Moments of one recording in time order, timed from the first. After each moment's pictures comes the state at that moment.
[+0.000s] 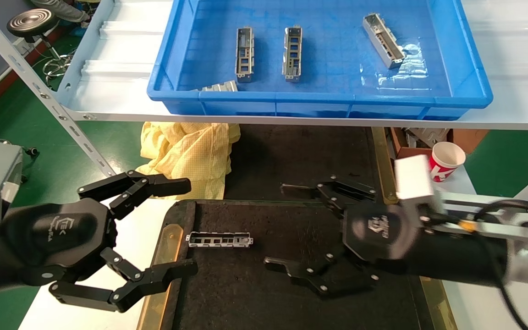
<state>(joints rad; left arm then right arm) -1.08 0.55 0.40 -1.22 0.62 1.41 -0.11 1.25 -0.82 -0.57 1.01 -0.74 -1.42 0.00</state>
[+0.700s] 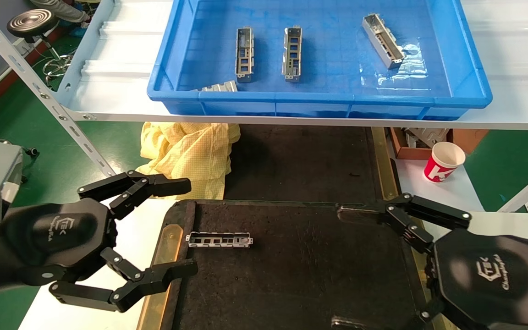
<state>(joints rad) -1.08 0.55 0.40 -1.22 0.62 1.41 -0.11 1.07 -0.61 -0.28 1.29 -0.73 -1.50 0.18</state>
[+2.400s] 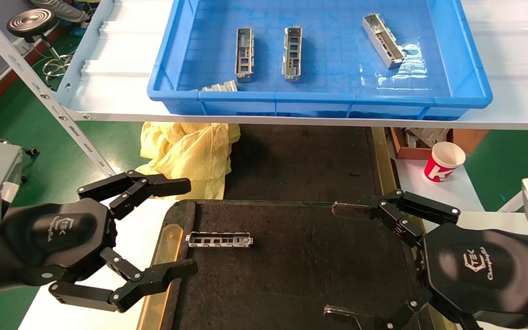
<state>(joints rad) -1.08 0.55 0.40 -1.22 0.62 1.41 -0.11 1.08 -0.61 -0.28 1.28 -0.73 -1.49 0.19</state>
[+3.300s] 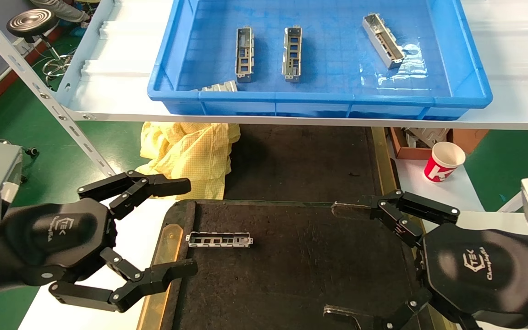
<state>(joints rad) -1.08 0.55 0.40 -1.22 0.62 1.41 -0.11 1.08 -0.61 -0.28 1.28 -0.73 -1.49 0.19</state>
